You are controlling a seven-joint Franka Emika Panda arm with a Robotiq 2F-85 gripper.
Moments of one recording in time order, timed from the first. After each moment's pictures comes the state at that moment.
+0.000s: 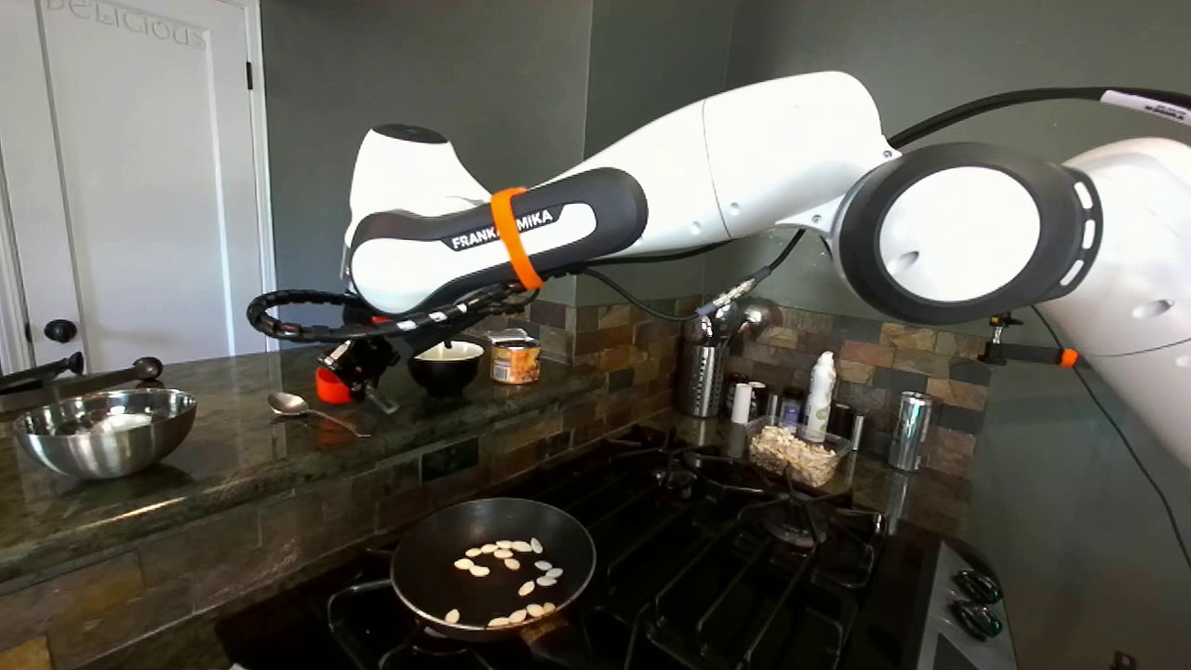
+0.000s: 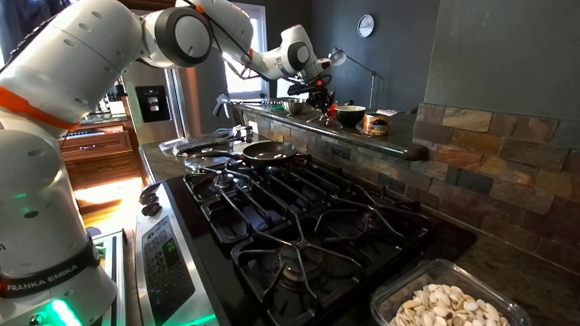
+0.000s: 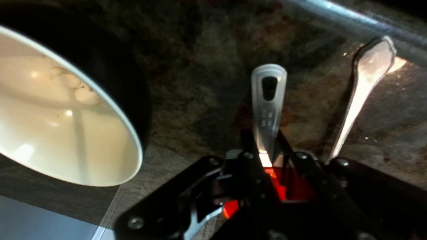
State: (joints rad) arm 0.29 0.76 -0.02 -1.08 -0.26 2.29 0.07
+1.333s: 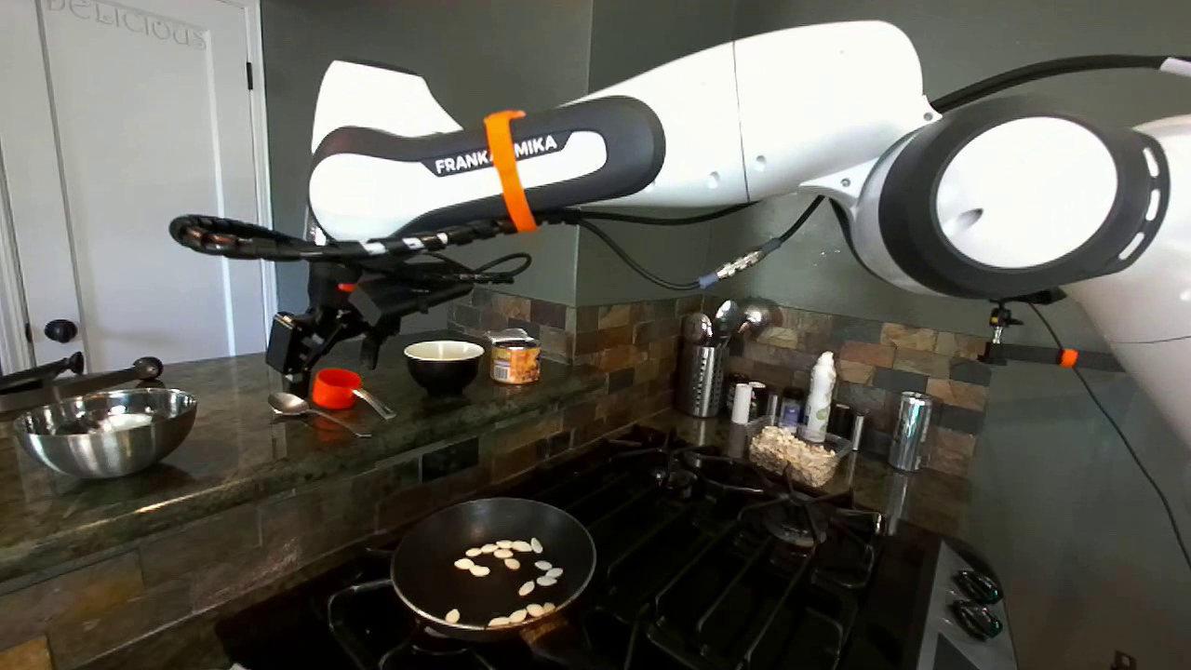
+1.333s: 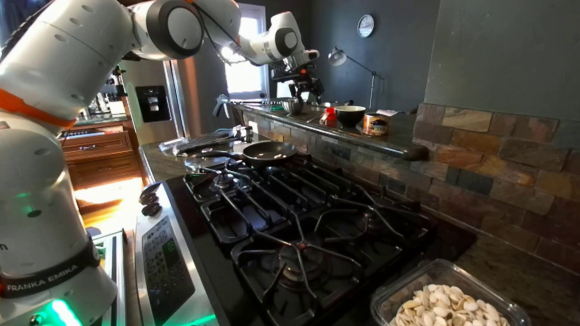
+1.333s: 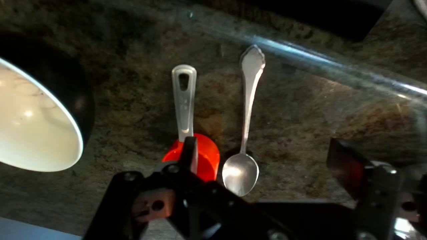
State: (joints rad) arm 0.34 0.69 0.02 -1.07 -0.22 2.13 0.12
